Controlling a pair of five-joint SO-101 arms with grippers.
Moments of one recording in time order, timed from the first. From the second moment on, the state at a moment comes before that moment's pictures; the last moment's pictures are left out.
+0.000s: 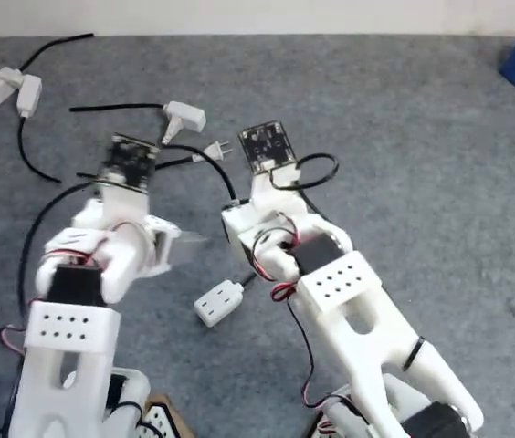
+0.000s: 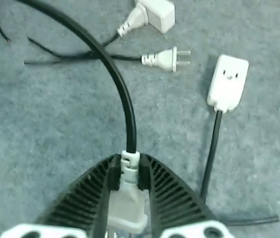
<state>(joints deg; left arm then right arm) -1.2 -54.7 54.0 54.5 -11.3 -35.9 -27.3 40.6 36.2 -8.0</state>
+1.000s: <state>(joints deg) 4.1 -54.7 55.5 53.2 -8.8 -40.4 -36.3 26.8 61.2 -15.2</state>
